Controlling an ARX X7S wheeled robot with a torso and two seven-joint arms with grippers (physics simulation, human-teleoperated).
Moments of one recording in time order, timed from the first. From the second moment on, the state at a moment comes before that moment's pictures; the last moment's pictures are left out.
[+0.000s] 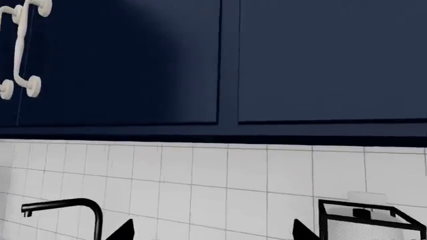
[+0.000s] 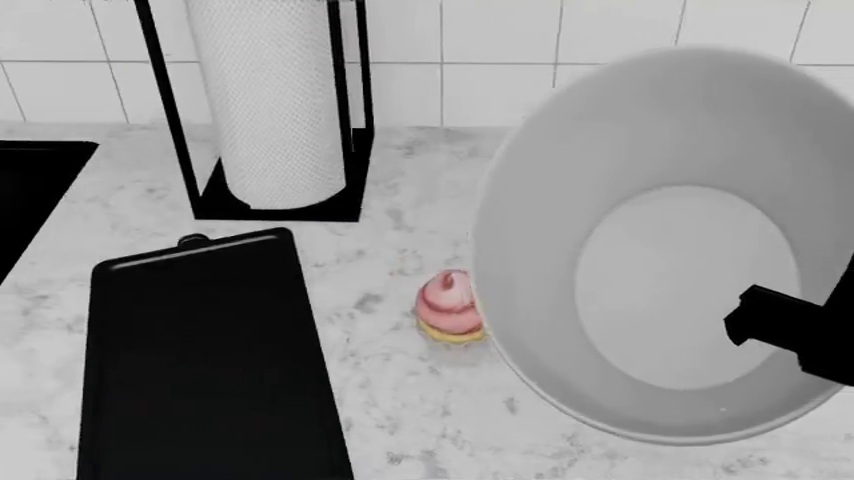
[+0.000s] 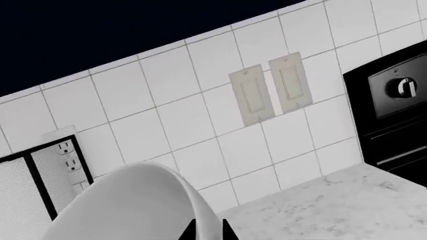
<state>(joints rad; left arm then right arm) -1.86 -1.40 0.95 0.96 -1.88 -0.41 -1.51 0.49 0.50 0.61 -0.77 1.40 1.11 0.72</state>
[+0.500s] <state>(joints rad) -1.08 -1.25 -0.05 1.04 -1.94 -0.69 -1.55 0.53 0.53 0.57 -0.83 1.44 1.12 0.78</state>
